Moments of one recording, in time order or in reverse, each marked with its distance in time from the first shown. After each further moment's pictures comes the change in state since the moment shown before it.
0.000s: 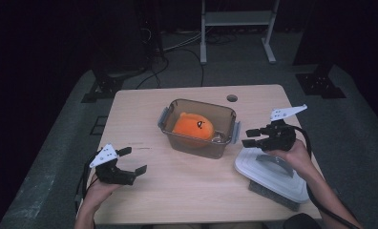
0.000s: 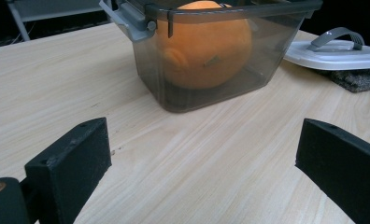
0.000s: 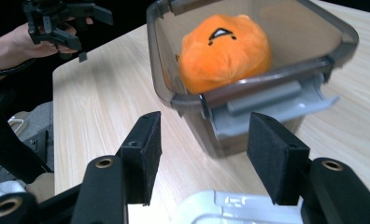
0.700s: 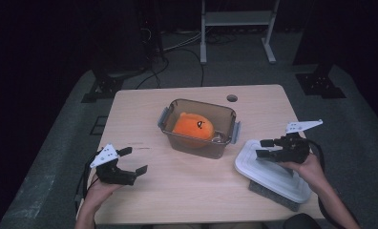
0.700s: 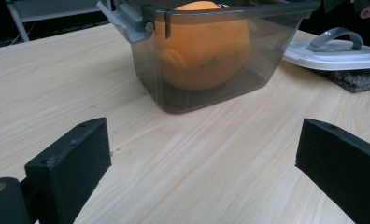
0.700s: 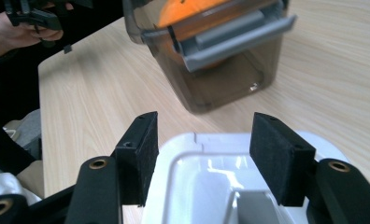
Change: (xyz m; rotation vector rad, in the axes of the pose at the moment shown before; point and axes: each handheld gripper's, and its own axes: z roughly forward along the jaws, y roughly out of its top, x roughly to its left) left arm -0.002 0.001 0.001 0.003 -0.001 0.004; right arm -0.013 -0.055 -0.022 -0.023 -0.043 0.072
